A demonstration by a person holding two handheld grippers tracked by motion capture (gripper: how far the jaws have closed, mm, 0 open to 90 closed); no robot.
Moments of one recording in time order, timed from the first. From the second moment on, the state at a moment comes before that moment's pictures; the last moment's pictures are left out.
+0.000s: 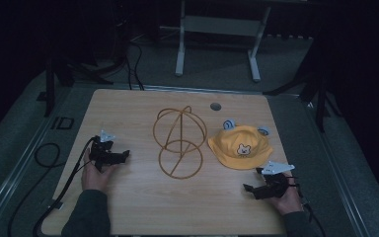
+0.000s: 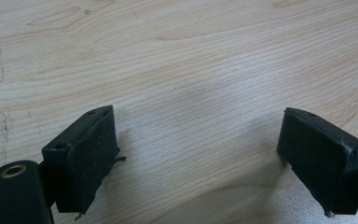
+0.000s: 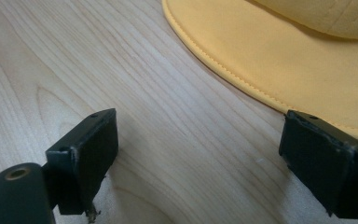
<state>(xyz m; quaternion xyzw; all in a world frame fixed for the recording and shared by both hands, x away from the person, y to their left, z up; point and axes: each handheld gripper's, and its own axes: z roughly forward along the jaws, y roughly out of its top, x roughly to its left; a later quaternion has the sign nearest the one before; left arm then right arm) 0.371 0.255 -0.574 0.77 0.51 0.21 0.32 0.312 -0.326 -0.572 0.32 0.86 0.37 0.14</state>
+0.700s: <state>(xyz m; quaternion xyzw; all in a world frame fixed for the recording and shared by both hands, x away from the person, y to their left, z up) 0.367 0.256 -0.574 0.76 0.52 0.22 0.32 0.309 -0.327 -0.572 0.30 0.87 0.37 0.13</state>
